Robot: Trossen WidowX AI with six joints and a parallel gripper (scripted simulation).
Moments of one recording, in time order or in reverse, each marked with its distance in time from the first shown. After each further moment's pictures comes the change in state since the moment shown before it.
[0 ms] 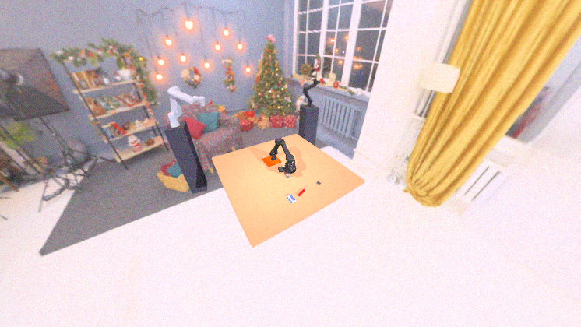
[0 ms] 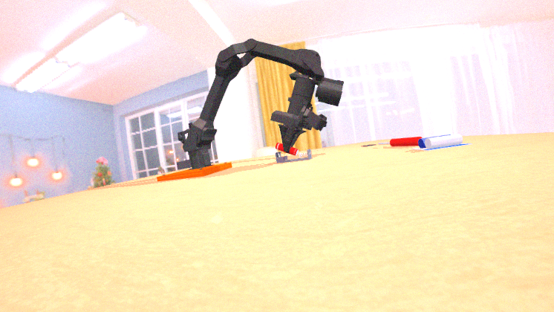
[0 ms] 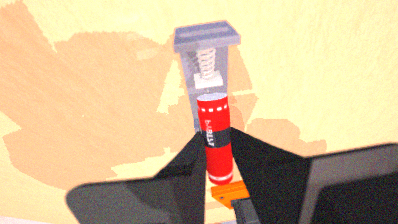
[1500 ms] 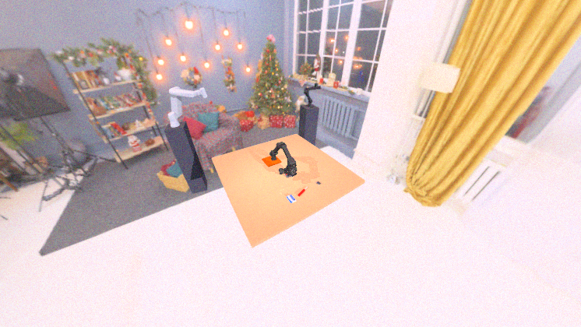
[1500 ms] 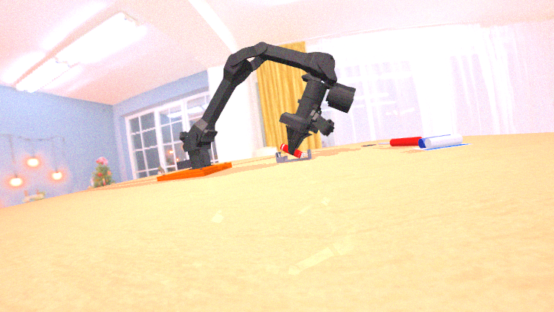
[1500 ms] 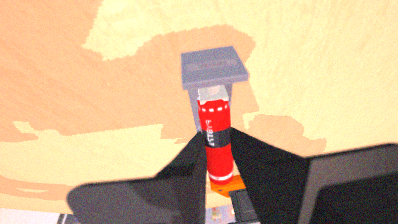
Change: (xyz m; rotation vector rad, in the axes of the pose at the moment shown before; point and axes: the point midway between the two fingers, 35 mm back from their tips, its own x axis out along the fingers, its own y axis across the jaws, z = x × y) arm 0.001 0.001 0.017 -0.002 0.096 -0.008
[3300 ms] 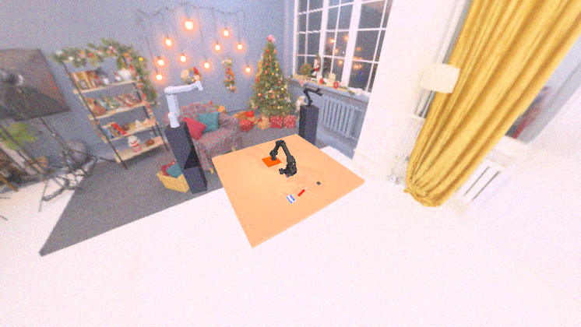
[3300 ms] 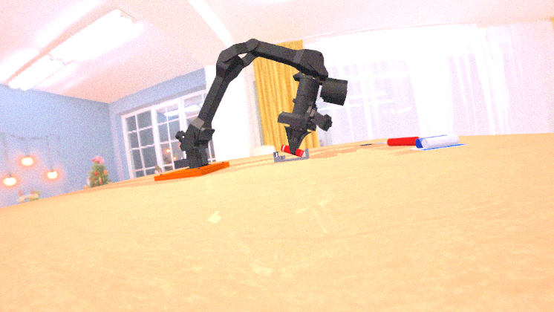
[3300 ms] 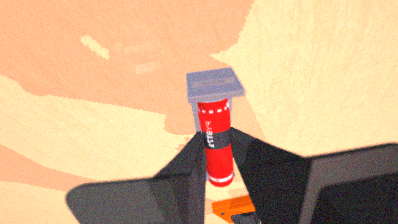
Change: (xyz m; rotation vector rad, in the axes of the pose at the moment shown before) arm -0.003 0.000 0.007 -0.009 -0.149 -0.004
